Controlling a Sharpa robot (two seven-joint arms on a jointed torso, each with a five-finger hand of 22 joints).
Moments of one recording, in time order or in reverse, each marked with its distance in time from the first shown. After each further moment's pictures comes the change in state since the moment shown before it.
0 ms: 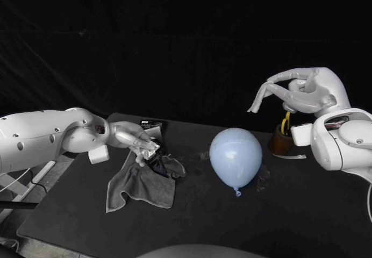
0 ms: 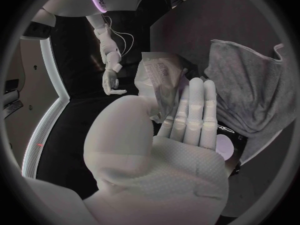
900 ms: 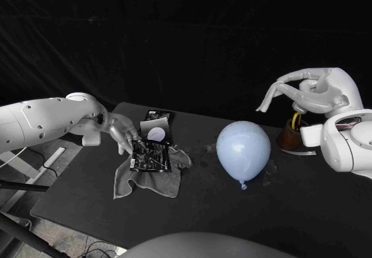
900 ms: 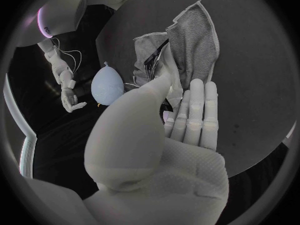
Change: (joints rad) left arm -0.017 0.053 -0.010 -0.207 -0.433 0.027 -0.085; left_hand 0.268 -0.127 -0.529 -0.101 0.004 -0.245 -0.016 -0.133 -0.153 -0.135 0.029 0.067 0.004 -0.059 0.027 -0.048 -0.079 0.002 -0.026 0.037 -0.071 -0.054; right arm -0.022 0.005 -0.007 -0.012 -0.001 0.018 -0.024; right_hand 0.000 0.000 0.003 -0.003 -0.002 -0.004 0.000 0.004 0.002 -0.002 0.002 -0.004 0.000 -0.002 0.002 -0.001 0.000 -0.001 0.000 0.000 0.000 0.001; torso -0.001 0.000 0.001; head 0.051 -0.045
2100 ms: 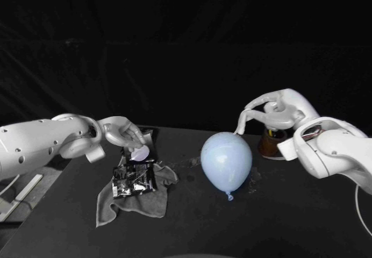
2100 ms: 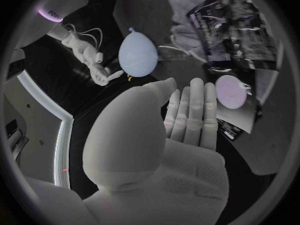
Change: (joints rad) left arm 0.010 0.049 0.016 0.073 0.230 -0.342 0.273; left_hand 0.026 -0.044 0.255 0.053 0.000 0.188 0.025 0.066 -0.104 0.071 -0.021 0.158 -0.002 0.011 -0.015 -0.004 -0.060 0.000 -0.064 -0.015 0.133 0.079; right arm -0.001 -0.011 -0.001 0.006 -0.229 0.121 -0.234; right_hand 0.000 0.000 0.008 -0.008 0.003 -0.001 0.002 0.003 0.002 0.000 0.000 -0.006 0.000 0.000 0.000 -0.004 0.000 -0.006 -0.009 -0.002 -0.014 0.000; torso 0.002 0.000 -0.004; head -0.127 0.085
